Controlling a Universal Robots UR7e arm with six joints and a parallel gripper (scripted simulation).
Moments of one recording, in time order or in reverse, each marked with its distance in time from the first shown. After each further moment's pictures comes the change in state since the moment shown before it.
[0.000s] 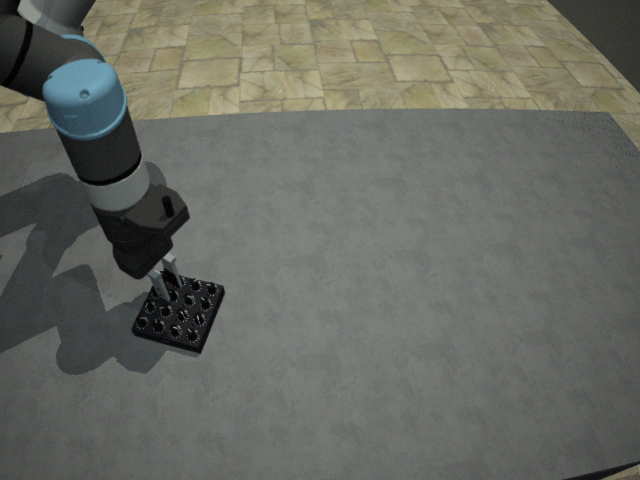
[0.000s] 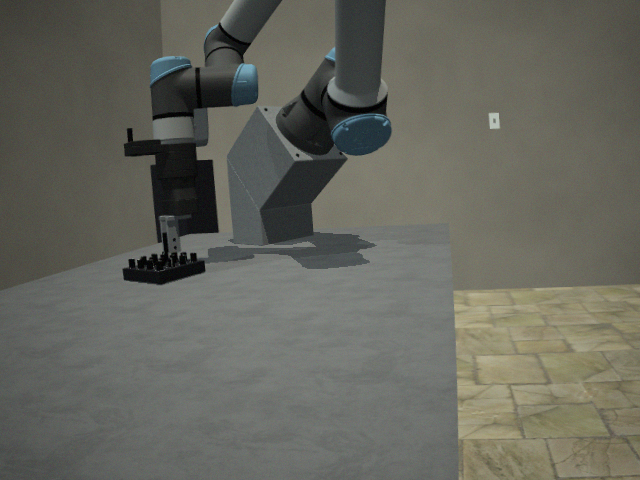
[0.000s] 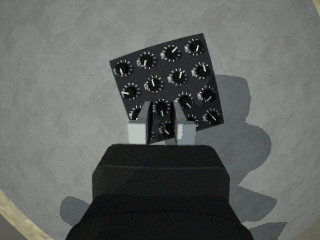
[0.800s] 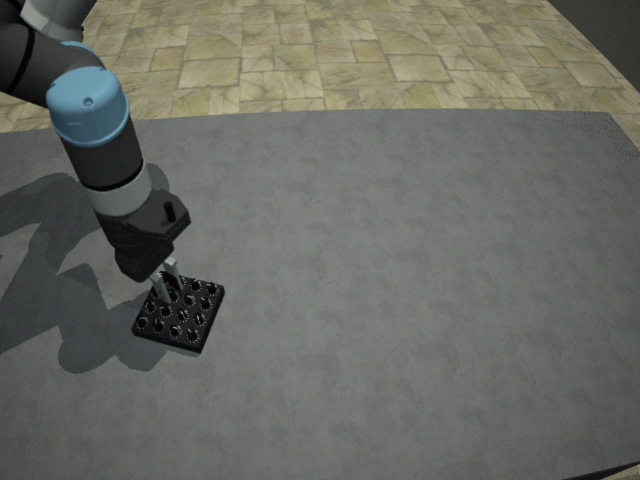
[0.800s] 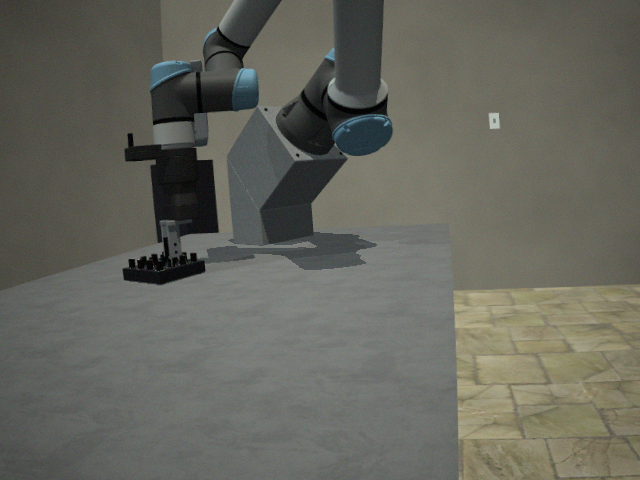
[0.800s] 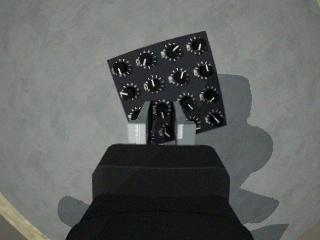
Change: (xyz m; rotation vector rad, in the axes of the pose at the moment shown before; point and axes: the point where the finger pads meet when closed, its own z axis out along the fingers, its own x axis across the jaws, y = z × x) arm 0.000 0.001 0.009 -0.002 -0.001 0.000
